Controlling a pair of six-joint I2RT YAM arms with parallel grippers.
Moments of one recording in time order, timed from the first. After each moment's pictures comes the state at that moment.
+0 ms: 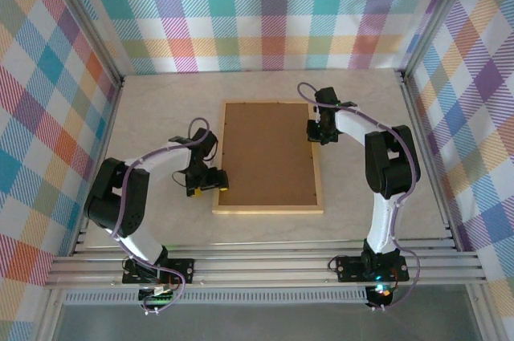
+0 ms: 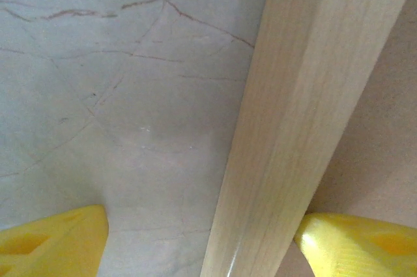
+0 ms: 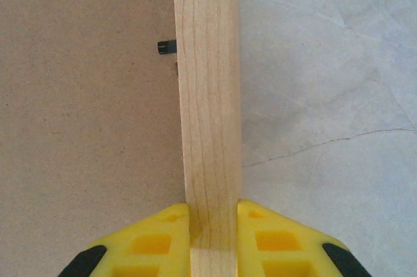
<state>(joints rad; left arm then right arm) -0.41 1.68 0.96 -0.82 0.17 -0.55 0.29 2.00 1.42 -0.63 -0.08 0.33</state>
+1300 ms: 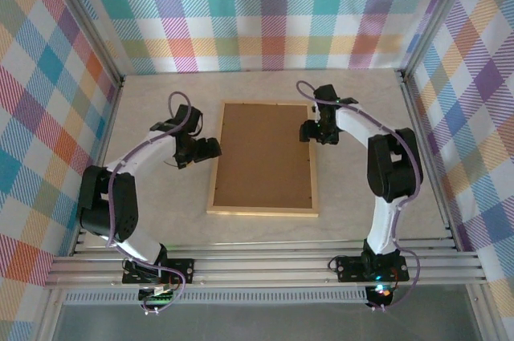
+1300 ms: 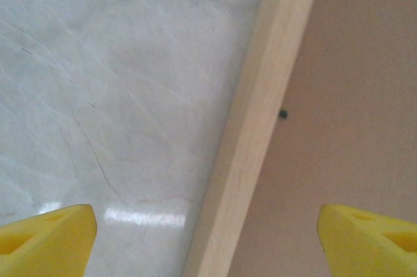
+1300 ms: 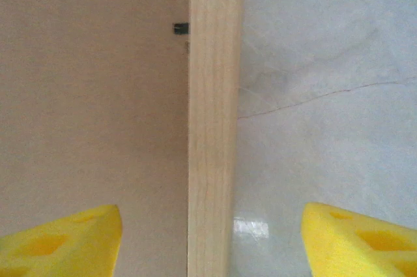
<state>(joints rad) -0.25 1.60 1.09 -0.68 0.09 -0.56 0.29 1.93 1.45 -0.76 -0.09 0.30</state>
